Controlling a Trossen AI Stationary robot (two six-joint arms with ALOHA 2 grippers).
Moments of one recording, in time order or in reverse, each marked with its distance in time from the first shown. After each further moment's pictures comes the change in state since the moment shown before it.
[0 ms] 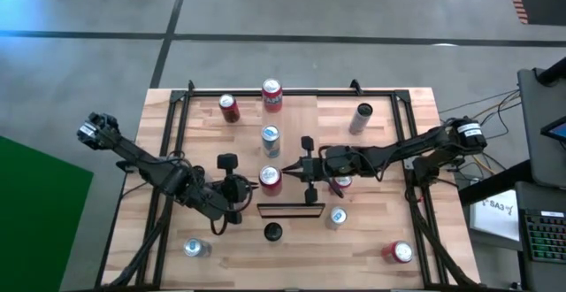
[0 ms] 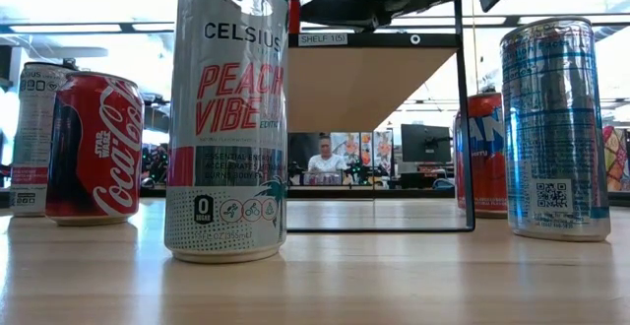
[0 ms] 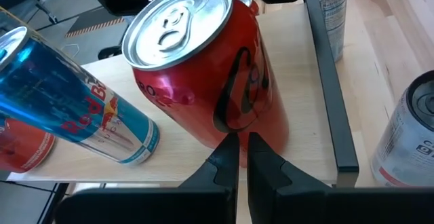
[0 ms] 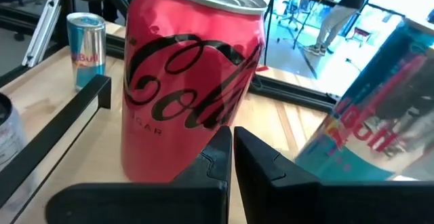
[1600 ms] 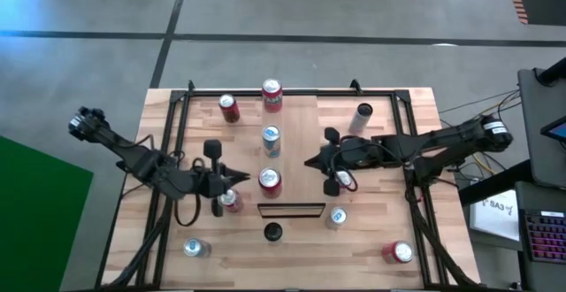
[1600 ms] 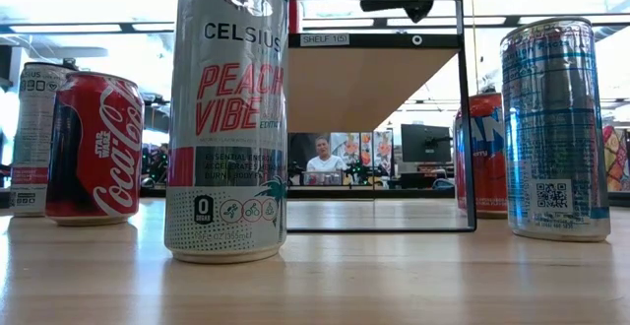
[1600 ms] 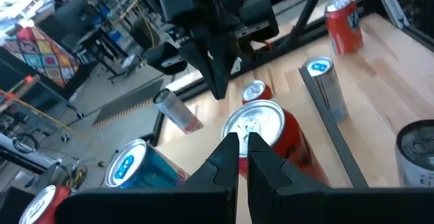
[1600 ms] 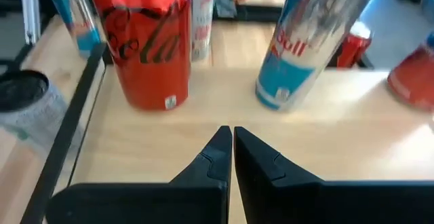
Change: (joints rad) left arm -0.018 -0.228 -0.029 0.191 -0.006 0.424; right arm 0.020 -0.247 0.128 -0.679 0.084 0.273
